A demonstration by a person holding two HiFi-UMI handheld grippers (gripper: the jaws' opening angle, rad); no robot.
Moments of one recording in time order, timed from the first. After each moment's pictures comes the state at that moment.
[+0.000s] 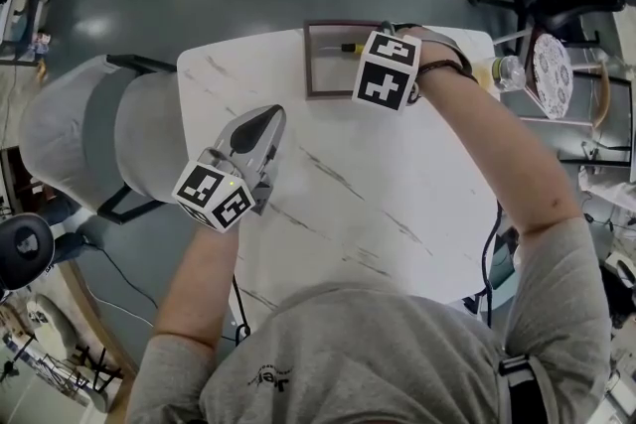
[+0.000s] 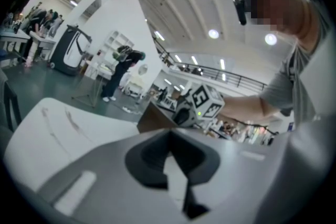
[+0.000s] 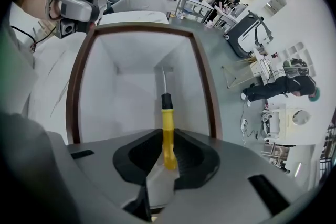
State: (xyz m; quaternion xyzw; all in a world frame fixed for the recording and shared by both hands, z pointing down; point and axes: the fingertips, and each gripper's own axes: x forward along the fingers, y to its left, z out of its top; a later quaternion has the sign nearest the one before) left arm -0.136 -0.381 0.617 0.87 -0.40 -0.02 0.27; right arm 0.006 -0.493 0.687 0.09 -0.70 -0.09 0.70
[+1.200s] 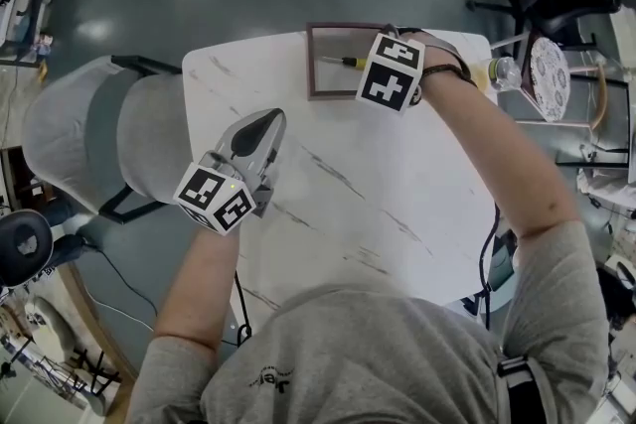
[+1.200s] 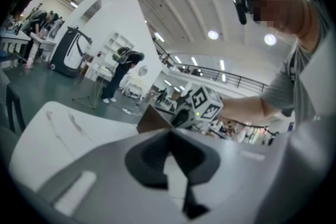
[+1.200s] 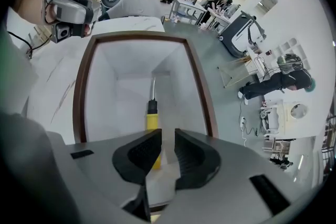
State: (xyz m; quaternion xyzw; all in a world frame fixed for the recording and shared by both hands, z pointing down) left arm -0.140 -0.374 0.608 0.87 -0.40 -0.03 0.27; right arm 0.006 -0.492 0.679 0.11 -0.71 -0.08 0.69
